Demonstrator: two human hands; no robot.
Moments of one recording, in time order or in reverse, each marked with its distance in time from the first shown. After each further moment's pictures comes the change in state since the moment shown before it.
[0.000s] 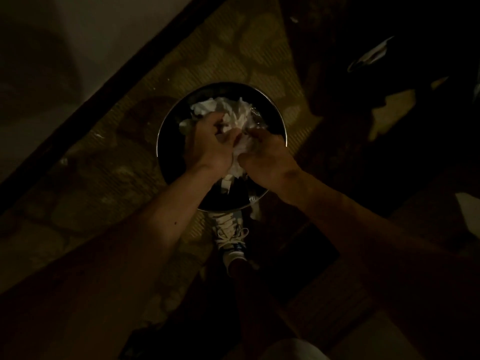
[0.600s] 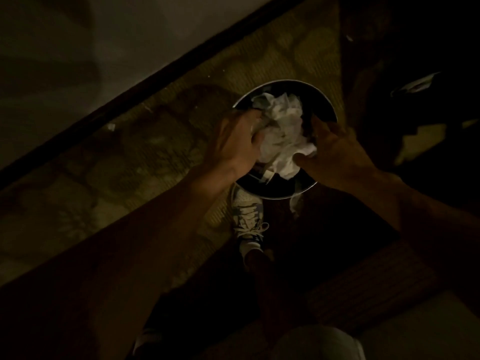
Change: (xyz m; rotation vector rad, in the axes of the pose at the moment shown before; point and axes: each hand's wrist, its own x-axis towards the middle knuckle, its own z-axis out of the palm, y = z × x) left_hand -0.017 -0.025 -0.070 0.234 -0.058 0.226; right_hand -0.020 -0.019 -0.017 -0.798 0.050 -0.149
